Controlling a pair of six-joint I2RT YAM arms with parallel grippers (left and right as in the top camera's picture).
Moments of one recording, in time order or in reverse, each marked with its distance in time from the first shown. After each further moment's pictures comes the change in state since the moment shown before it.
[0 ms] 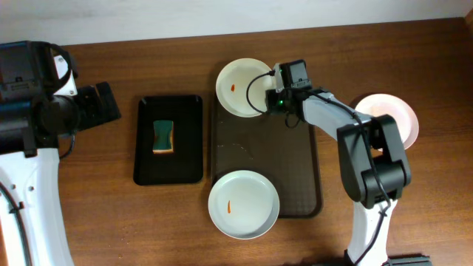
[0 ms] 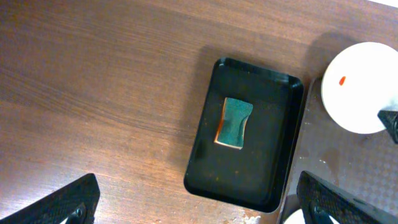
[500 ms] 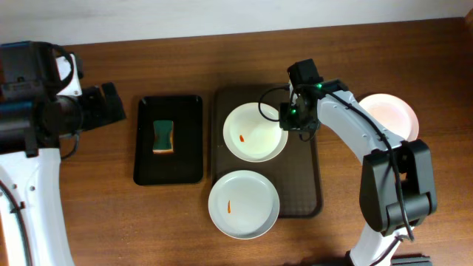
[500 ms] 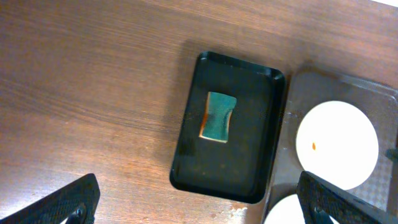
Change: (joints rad) left arm -0.016 0.000 0.000 -0.010 0.064 0.000; right arm 0.000 -0.224 0.000 -0.560 0.011 0.136
